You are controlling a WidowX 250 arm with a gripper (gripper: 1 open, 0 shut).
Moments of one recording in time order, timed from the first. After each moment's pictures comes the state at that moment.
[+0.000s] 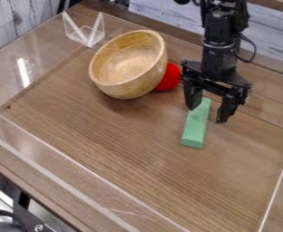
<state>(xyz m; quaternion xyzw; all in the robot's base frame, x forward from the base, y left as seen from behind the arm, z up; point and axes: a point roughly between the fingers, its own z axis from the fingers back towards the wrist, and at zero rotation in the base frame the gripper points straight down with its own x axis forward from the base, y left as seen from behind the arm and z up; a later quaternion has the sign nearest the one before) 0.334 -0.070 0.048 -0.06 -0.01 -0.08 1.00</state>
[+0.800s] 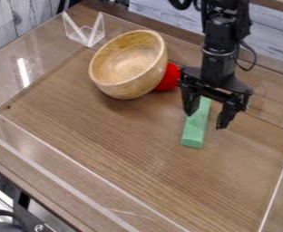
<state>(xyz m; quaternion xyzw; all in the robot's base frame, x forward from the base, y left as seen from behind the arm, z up) 0.326 -0.070 0.054 -0.05 -0.02 -0.05 1.00</state>
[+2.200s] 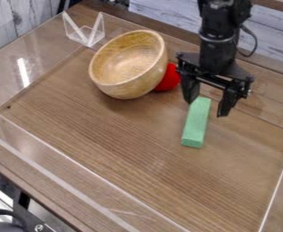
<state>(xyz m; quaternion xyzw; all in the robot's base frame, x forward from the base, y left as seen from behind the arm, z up) 0.326 -0.064 0.065 -0.05 -0.05 -0.04 1.00</state>
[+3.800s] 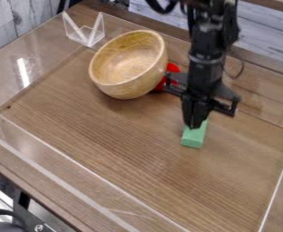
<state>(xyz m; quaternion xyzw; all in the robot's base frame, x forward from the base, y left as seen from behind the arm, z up) 0.301 -0.063 0.062 -0.04 -0.02 -0.02 1.00</state>
